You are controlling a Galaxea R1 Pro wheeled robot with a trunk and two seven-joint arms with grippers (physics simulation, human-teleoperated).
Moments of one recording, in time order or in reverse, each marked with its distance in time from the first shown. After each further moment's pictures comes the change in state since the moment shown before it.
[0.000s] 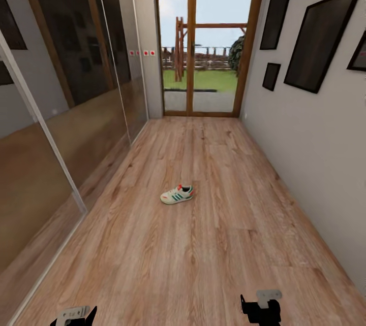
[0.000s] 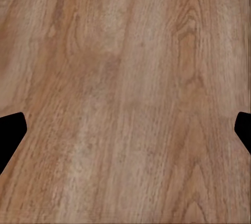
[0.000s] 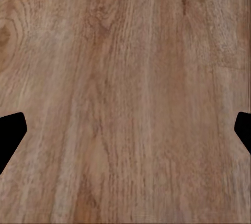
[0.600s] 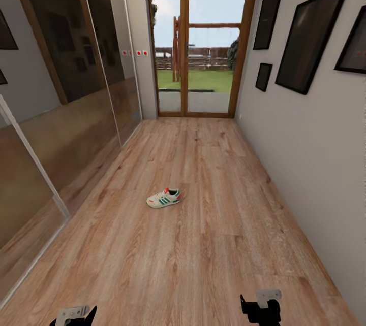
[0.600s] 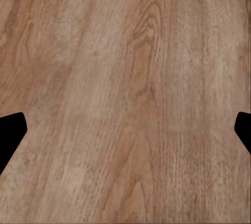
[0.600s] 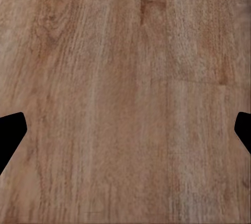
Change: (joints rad) left arm 0.000 0.000 0.001 -0.002 0.003 -0.001 0.000; right arm 0.000 0.001 0.000 -0.002 -0.002 0.000 -0.001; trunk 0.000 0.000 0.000
